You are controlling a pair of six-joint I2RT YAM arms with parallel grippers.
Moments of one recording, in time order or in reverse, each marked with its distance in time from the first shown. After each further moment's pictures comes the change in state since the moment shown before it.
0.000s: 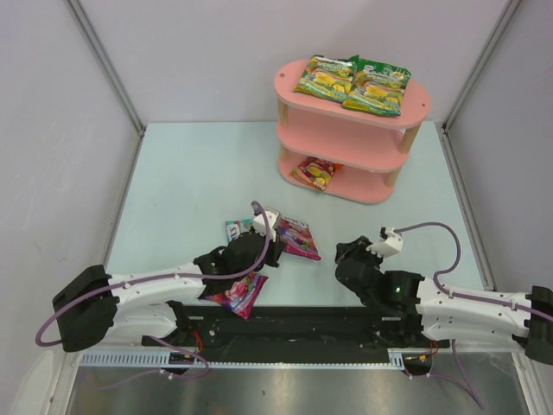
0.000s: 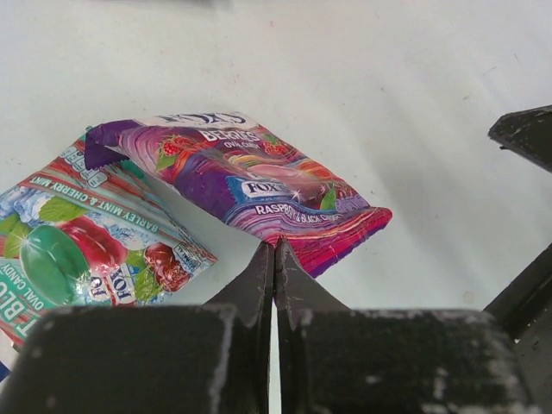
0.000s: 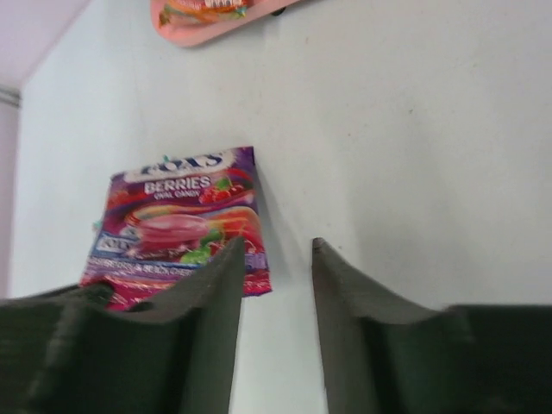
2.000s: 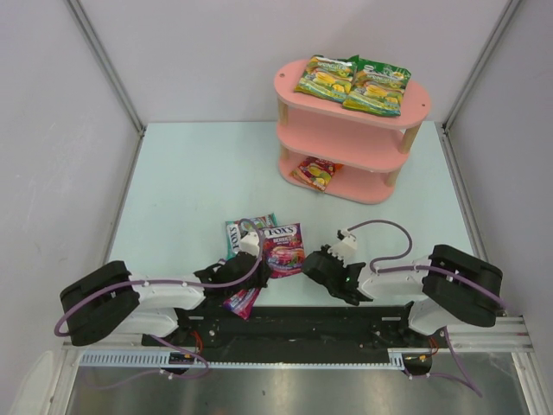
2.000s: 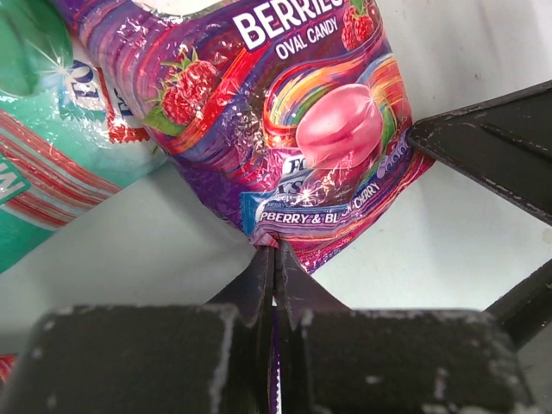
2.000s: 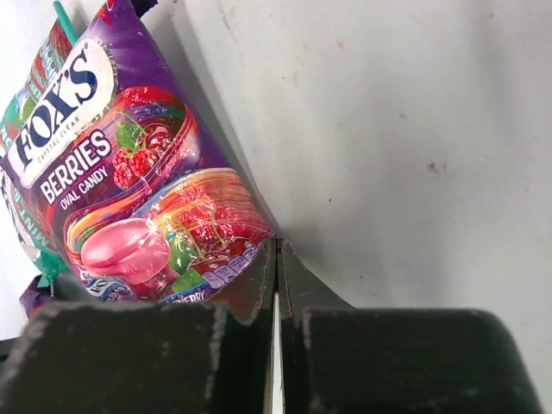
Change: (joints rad) left arm 0.001 0.071 -0.253 0.109 0.037 -0.282; right arm -0.069 0.610 0.047 0.428 -0.381 0.093
